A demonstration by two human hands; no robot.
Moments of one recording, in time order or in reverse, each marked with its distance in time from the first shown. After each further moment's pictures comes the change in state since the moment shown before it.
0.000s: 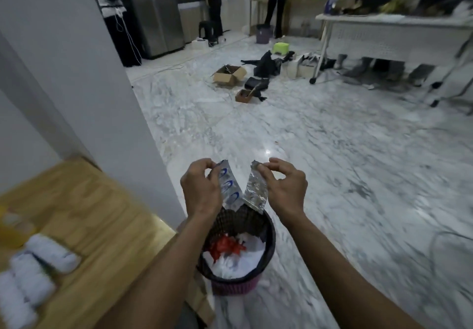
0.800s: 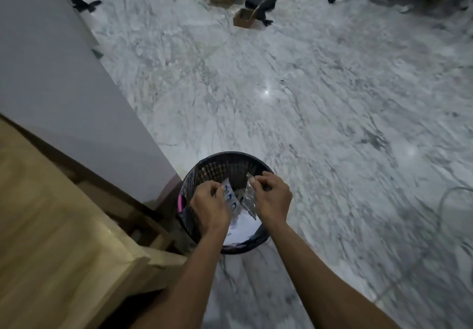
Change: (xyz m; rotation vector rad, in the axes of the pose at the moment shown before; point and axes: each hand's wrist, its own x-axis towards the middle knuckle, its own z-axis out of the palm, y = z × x) left_hand -0.048 -0.162 0.113 0.156 -0.138 -0.503; right_hand -0.021 0.195 0.078 -0.271 -0.091 0.341
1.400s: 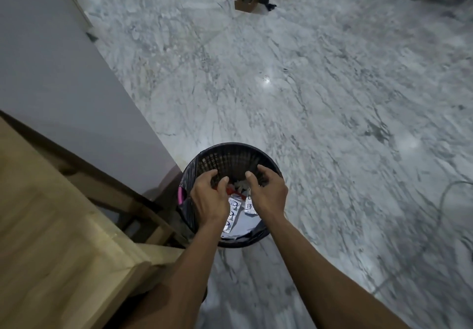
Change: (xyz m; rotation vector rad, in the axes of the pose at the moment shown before) left_hand 0.013 -0.013 0.001 0.001 -0.072 0.048; right_hand -0.001 0.003 0.016 0.010 -0.083 0.089
